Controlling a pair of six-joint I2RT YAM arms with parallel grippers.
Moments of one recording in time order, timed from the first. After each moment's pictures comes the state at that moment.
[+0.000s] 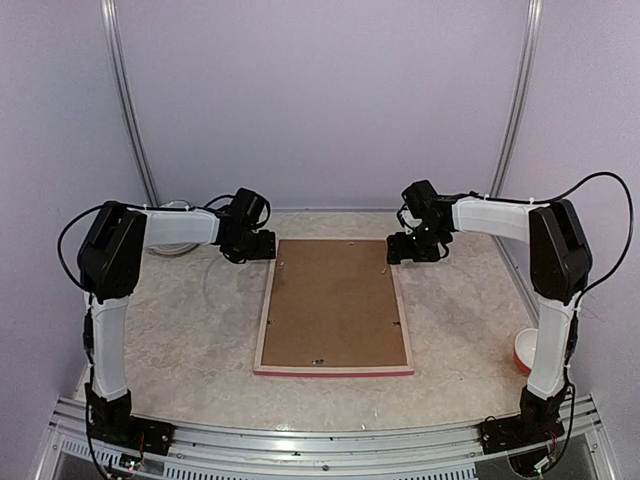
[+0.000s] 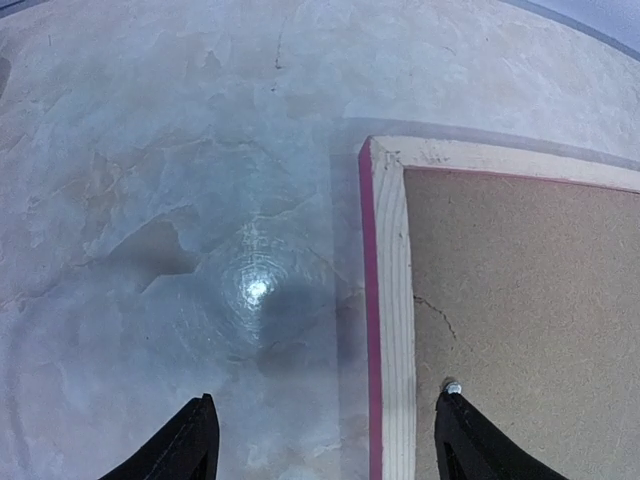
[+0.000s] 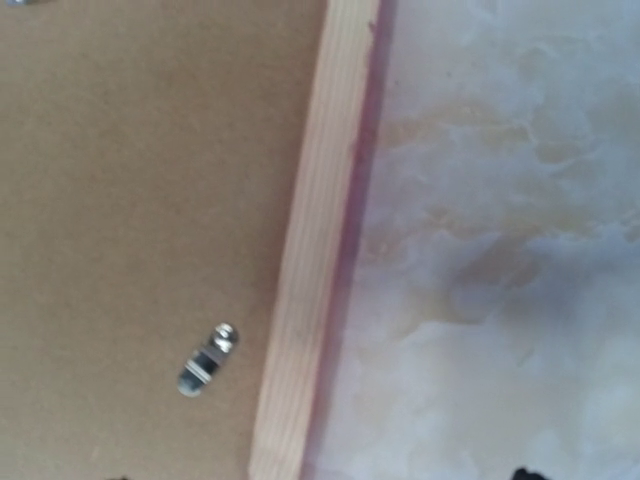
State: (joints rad) left arm -0.49 2.11 1.53 -0.32 -0.19 -0.43; right arm 0.44 2.00 1.54 -0.60 0.02 0.28
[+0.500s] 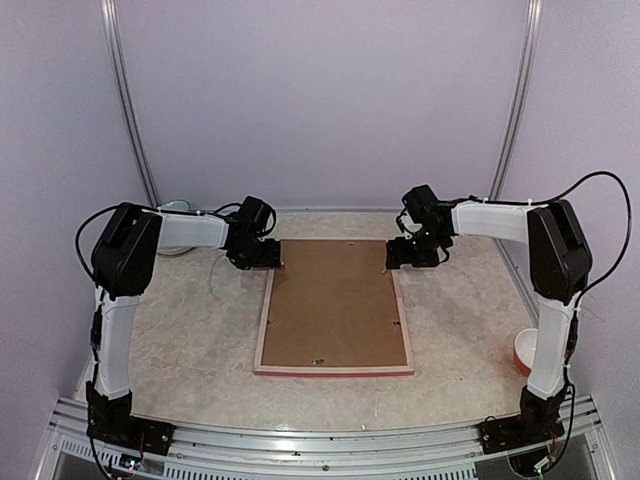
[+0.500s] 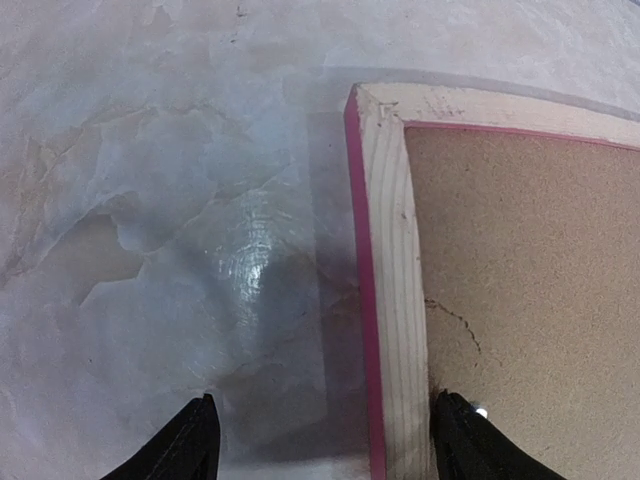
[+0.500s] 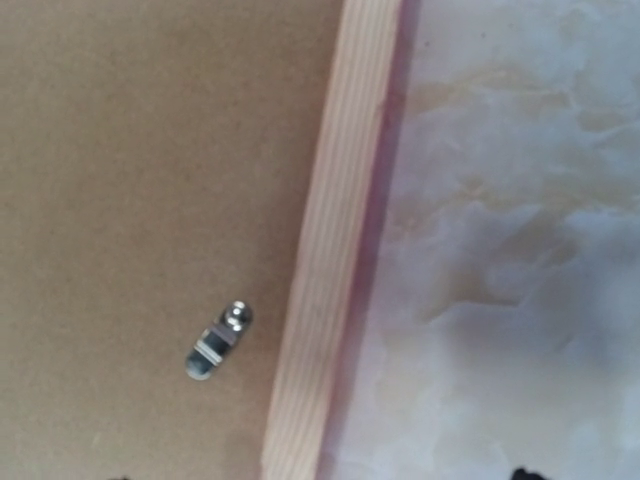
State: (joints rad) left arm -0.50 2.22 1.60 -0.33 -0.16 -0.39; right arm 0.44 2.00 1.51 -0.57 -0.01 0.29
